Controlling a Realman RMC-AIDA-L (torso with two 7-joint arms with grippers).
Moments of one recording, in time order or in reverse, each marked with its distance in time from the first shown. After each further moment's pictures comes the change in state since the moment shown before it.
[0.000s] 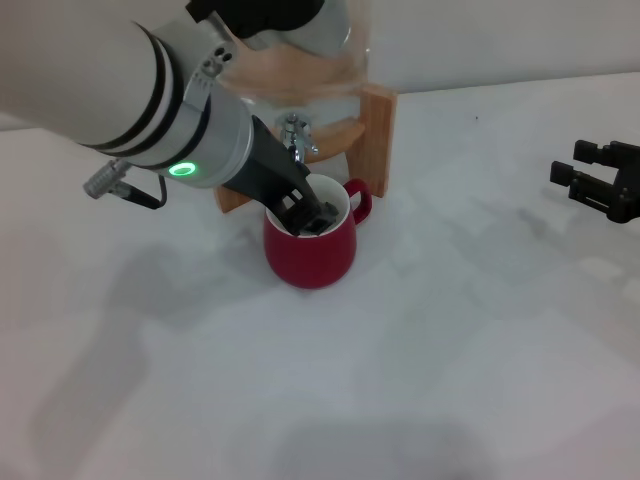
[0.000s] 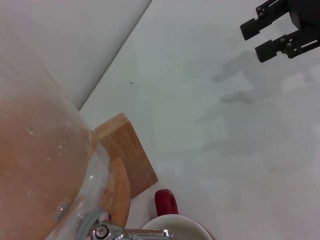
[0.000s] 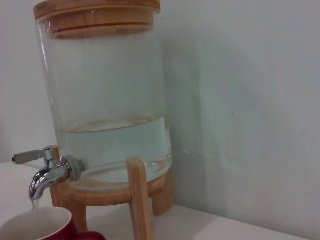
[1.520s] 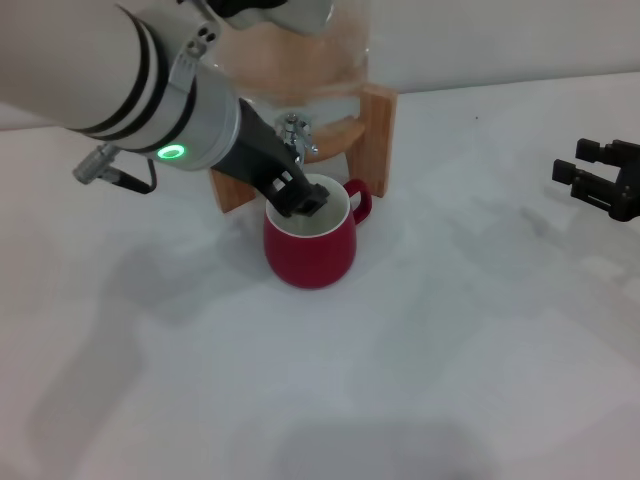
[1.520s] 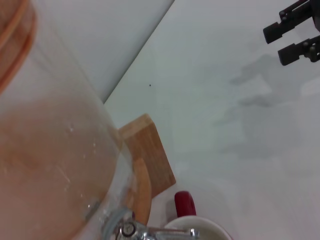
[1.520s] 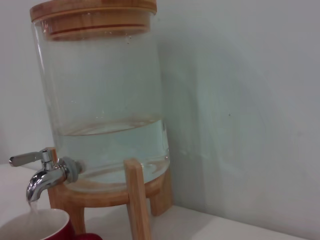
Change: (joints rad) left arm -0.004 0.003 -0.029 -0.005 0.016 0.013 0.001; right arm -0.001 -0.002 0.002 -0.002 0.002 -0.001 0.009
